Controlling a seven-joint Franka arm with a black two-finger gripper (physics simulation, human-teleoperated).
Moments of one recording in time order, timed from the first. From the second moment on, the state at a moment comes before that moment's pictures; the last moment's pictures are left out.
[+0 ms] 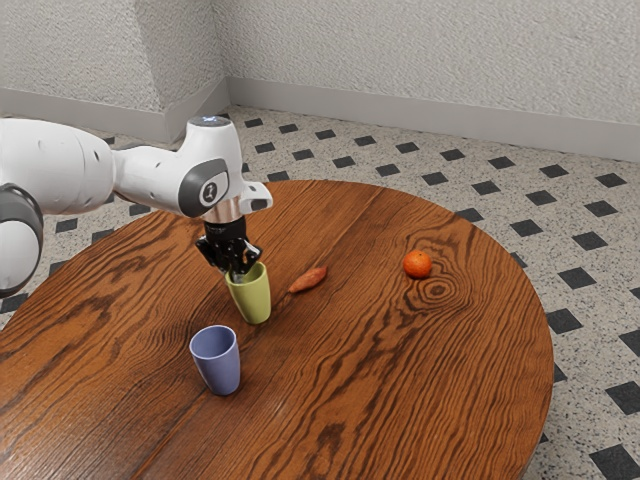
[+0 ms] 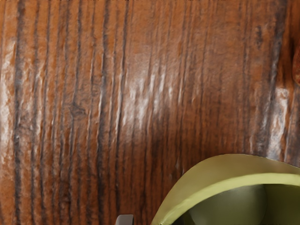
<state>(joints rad) 0.06 0.49 0.00 -1.68 0.07 2.13 -0.09</state>
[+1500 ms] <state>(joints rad) -0.10 -0.19 0.09 -2.22 0.08 2.04 -0.27</state>
